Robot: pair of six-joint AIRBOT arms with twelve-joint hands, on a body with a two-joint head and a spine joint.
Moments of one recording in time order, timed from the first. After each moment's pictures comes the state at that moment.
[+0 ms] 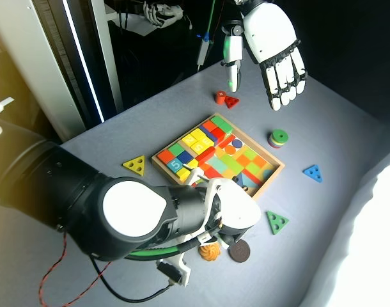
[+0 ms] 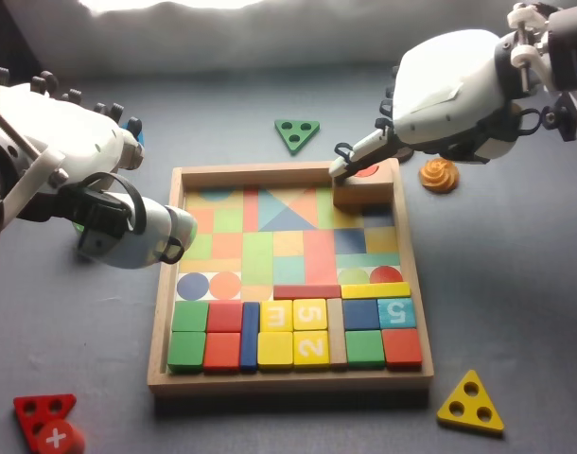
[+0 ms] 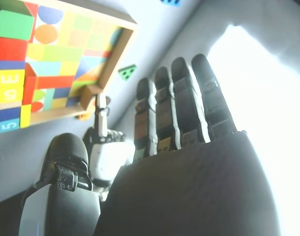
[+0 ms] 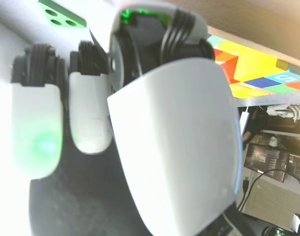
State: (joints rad) left arm -0.13 -0.78 0.50 -1.94 -1.02 2.99; right arm -0.07 -1.43 1.84 -1.69 0.73 0.15
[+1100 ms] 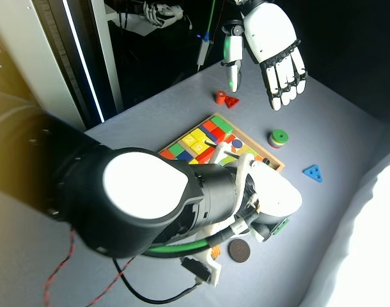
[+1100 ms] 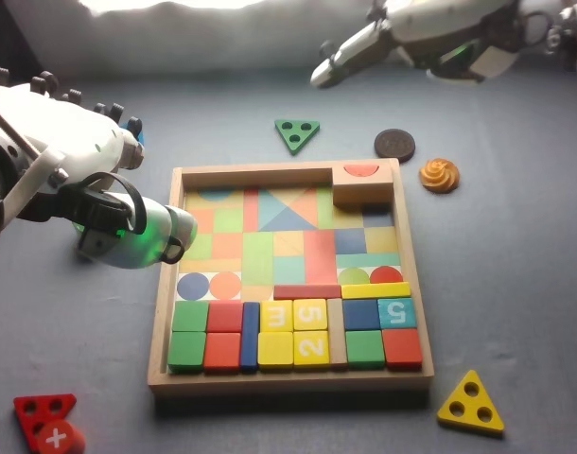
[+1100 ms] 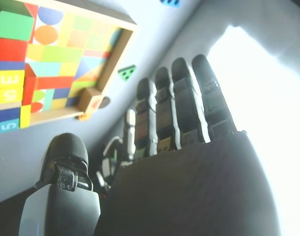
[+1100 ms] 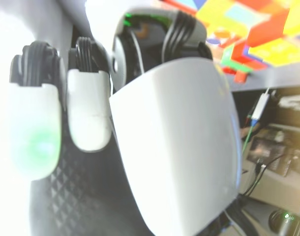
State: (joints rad) left arm -0.13 -0.78 0.50 -1.95 -1.02 2.99; right arm 0.11 -1.39 1.82 -1.73 0.75 0.28
